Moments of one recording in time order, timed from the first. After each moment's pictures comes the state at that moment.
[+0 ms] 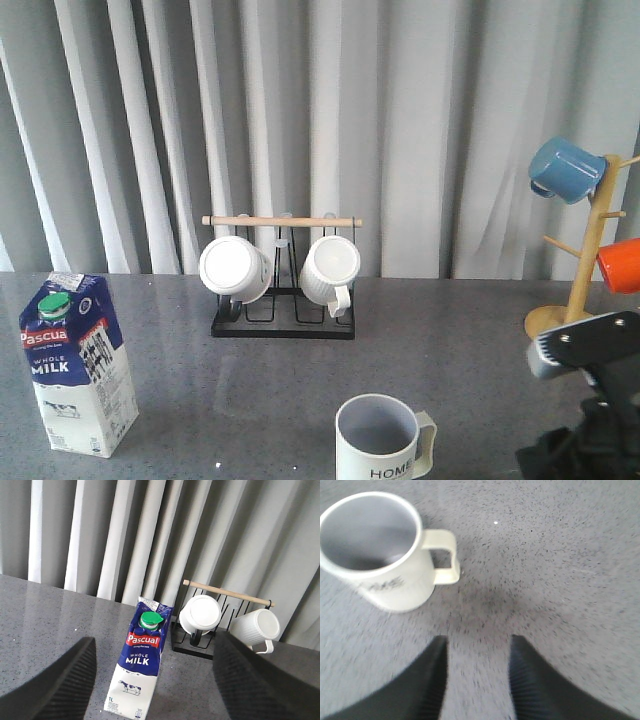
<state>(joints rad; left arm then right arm) -0.03 0.49 -0.73 0.12 0.41 -0.40 0.35 1.13 -0.89 -0.05 0.65 0.09</state>
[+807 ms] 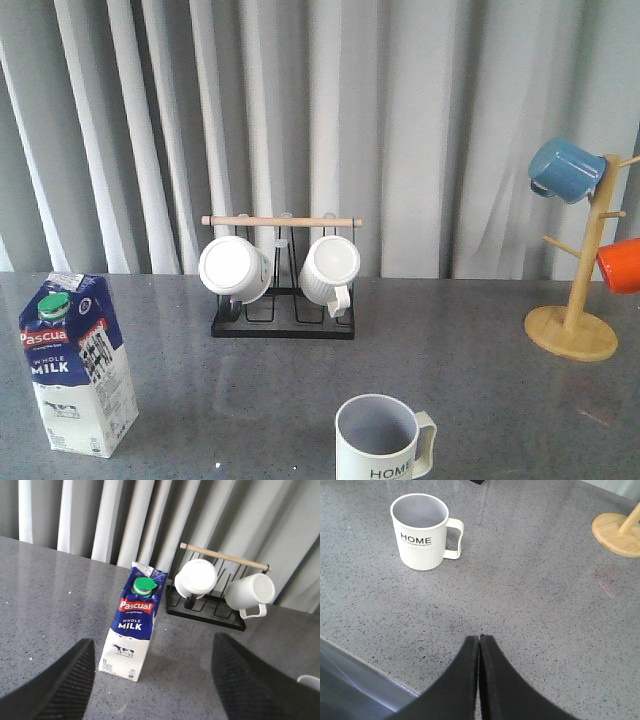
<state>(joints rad) -0.03 0.57 -0.88 -0.03 0.64 -0.26 0.35 0.56 -0.88 -0.04 1.03 -0.08</state>
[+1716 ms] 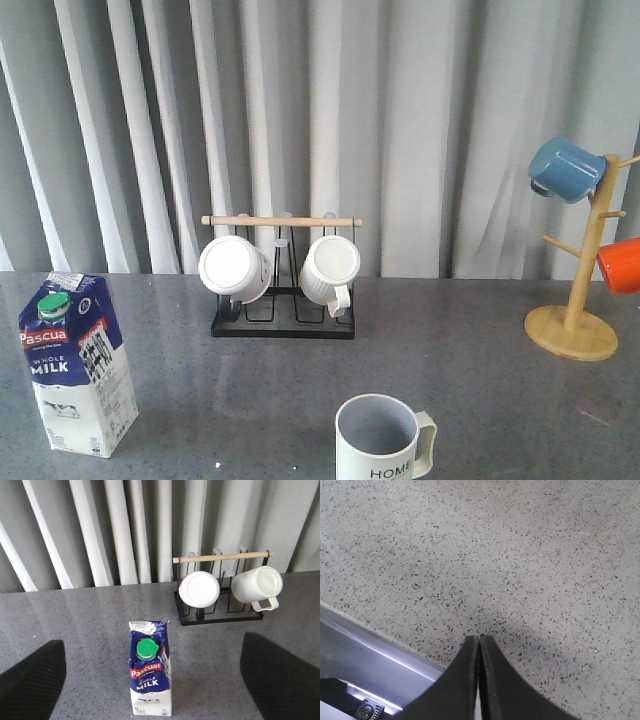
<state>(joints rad) -0.03 1.09 -1.65 -0.04 1.03 0.04 0.35 0.56 -0.43 -0.05 0.74 -0.02</state>
